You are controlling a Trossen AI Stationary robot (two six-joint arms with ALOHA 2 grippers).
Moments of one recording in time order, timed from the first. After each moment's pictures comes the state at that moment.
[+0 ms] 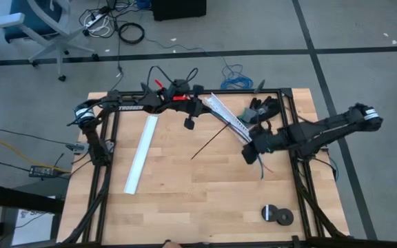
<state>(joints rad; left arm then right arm) 0.48 1.77 1.20 0.12 0.35 0.87 0.22 1.03 0.77 -0.70 0.31 1.00</state>
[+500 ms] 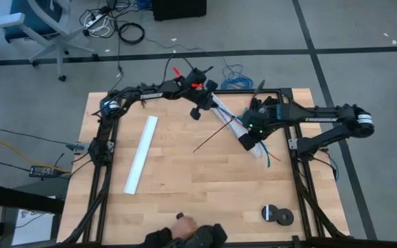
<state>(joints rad) 0.56 2.10 1.63 -0.25 0.42 1.25 -0.12 1.24 1.03 -1.10 0.02 0.80</state>
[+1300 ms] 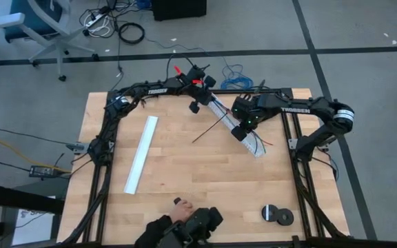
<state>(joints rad) 0.65 2.28 1.73 -0.21 0.36 1.41 -0.39 1.50 1.03 -0.96 -0.04 0.41</state>
